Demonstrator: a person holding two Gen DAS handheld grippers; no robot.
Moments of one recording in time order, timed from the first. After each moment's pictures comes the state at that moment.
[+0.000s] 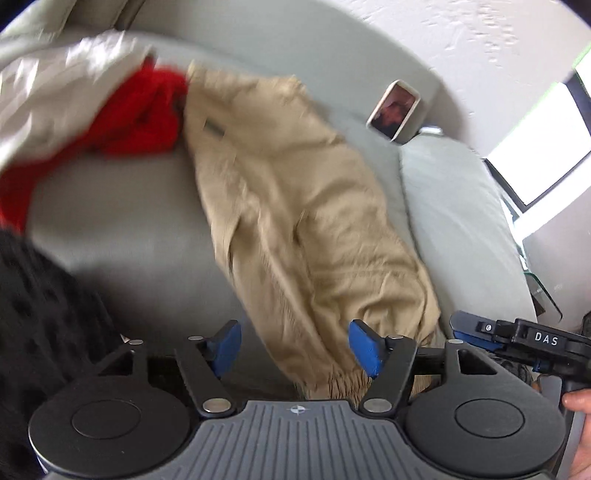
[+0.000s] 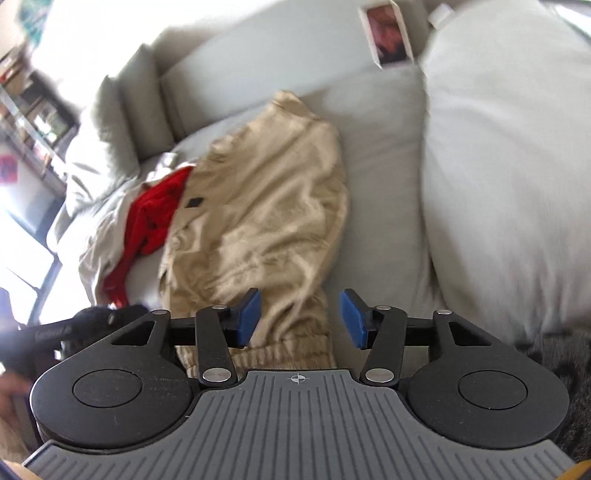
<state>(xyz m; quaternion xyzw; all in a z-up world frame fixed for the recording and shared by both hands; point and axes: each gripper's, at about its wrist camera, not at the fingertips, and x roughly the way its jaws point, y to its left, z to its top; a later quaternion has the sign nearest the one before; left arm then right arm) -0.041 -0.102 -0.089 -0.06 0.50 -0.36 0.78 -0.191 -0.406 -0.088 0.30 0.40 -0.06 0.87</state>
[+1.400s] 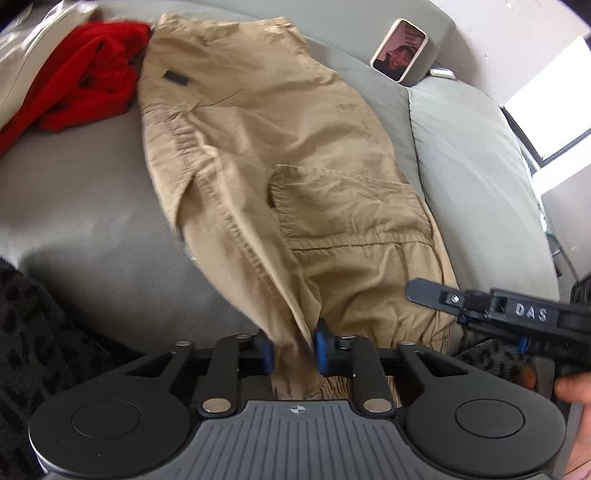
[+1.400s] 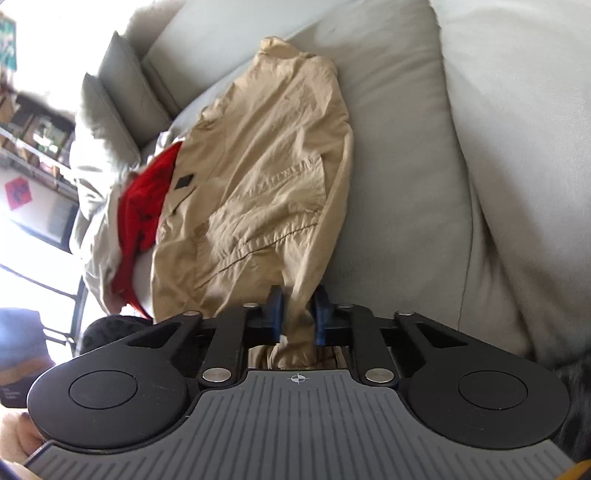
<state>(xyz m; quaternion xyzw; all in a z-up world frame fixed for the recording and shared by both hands) -0.032 -0.149 -0.113 -0.02 0.57 -0.35 0.74 -0.142 -0.415 -0.146 0.39 0.42 -0.01 0.82</state>
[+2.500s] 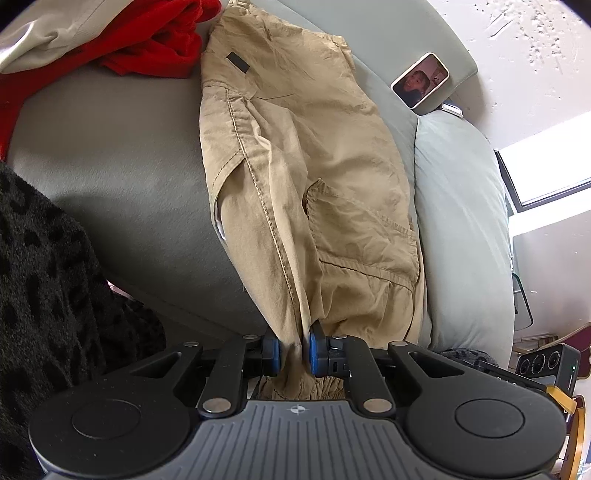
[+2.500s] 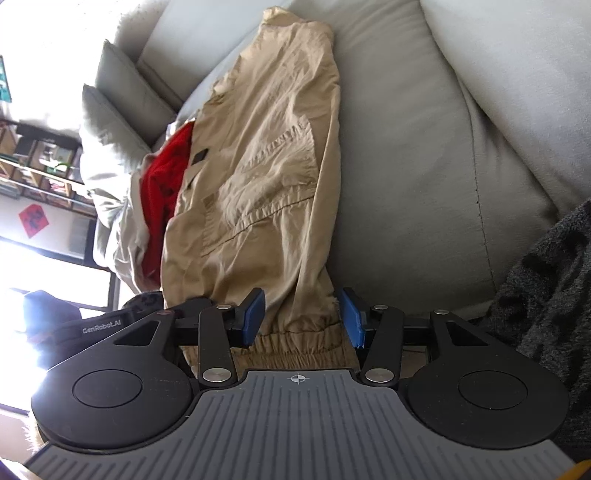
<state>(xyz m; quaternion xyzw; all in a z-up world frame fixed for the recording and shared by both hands) -0.019 -0.103 -0.121 -0.11 0.60 -0.35 0.71 -0.176 -0.388 -0.158 0.44 0.44 0.01 0.78</state>
